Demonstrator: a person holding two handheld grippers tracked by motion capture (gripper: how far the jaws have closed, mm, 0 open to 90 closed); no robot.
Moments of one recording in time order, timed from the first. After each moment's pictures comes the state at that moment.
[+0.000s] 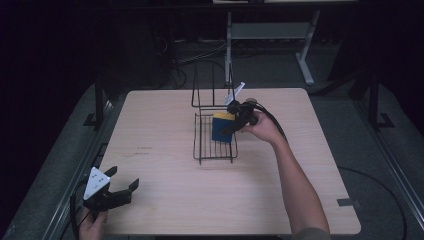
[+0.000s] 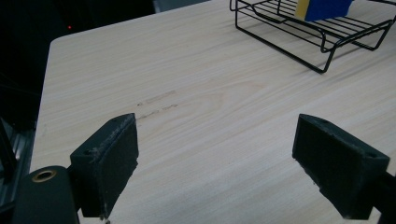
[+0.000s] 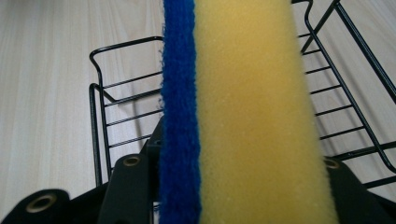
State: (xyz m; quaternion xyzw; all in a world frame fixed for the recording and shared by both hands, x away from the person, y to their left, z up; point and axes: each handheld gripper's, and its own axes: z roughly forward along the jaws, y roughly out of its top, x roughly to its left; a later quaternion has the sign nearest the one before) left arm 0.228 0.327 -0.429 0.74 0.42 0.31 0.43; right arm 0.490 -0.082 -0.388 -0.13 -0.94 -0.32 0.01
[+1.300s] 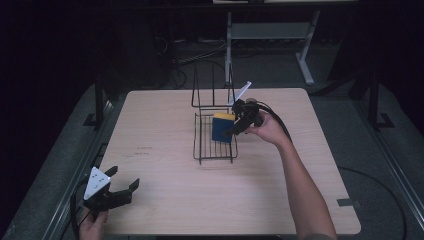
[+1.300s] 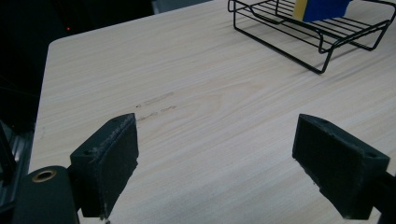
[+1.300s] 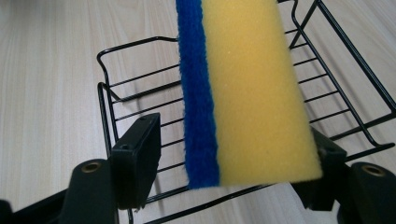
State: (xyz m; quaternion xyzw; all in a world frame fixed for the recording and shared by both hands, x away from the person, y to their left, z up) left arm 0.229 0.325 -0.428 0.74 0.42 0.31 0.42; right arm 0.480 -0.096 -0.379 -0.16 -0.93 -0.33 -0.01
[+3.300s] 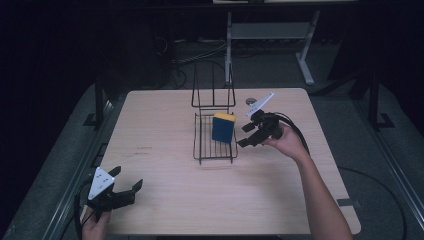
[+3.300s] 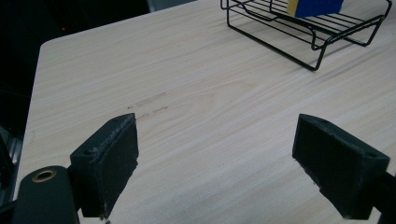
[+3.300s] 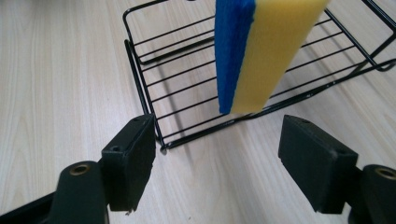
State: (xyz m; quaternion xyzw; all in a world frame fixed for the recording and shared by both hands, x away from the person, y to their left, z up) left arm 0.229 0.317 -0.429 0.75 0.41 0.30 0.42; right arm 0.441 -0.147 -0.387 -0.19 -0.92 -0.35 0.00
